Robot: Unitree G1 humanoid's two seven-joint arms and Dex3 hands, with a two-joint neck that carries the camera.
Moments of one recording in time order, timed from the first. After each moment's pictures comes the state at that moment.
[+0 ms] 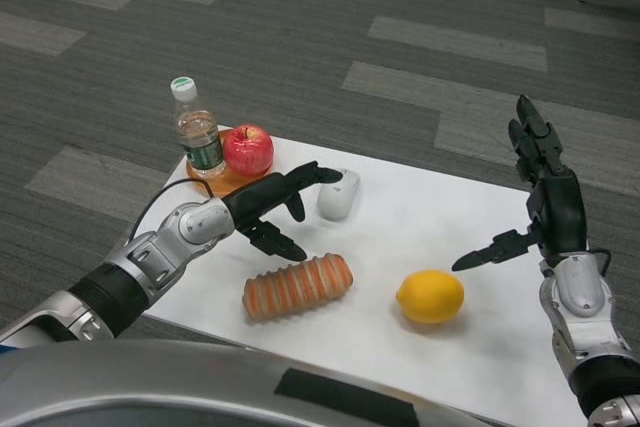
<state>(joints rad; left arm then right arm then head) -0.16 0.40 -0.29 0.25 0.20 -0.11 -0.24 -0.36 -0.40 0.35 0.77 0.30 -0.88 -0.05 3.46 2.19</state>
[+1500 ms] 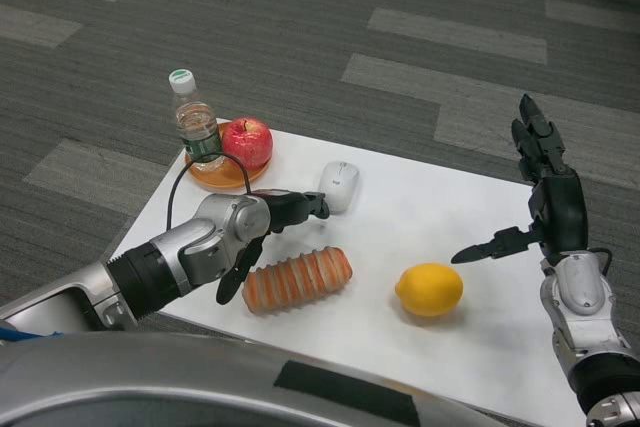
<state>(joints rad) -0.29 0.41 -0.61 0.12 0.63 0.46 -0.41 -0.35 -0.41 0.35 0.78 0.30 -0.88 -0.05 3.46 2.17</state>
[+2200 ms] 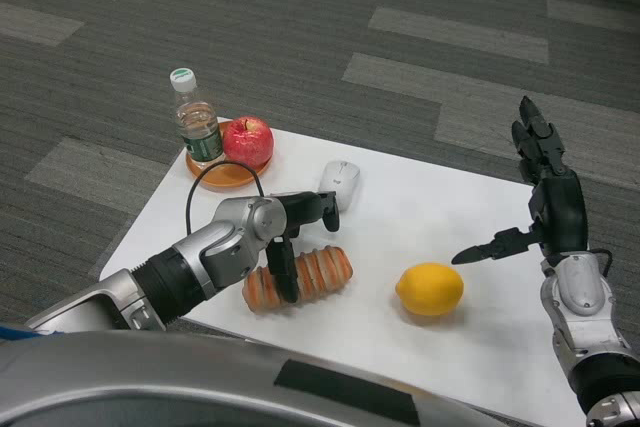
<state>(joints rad) -0.29 0.27 -0.54 0.16 0.63 0.54 -0.41 -0.35 -0.41 0.35 0.80 0.30 -0.88 -0.05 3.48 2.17</state>
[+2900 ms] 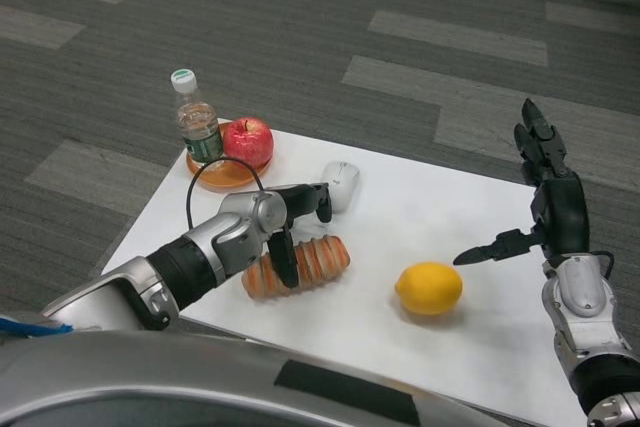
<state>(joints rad) -0.36 0.25 -0.52 0.36 0.62 0.50 -0.32 -0.35 -0.41 0.35 0.81 0.30 -0.88 -0.05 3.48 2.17</state>
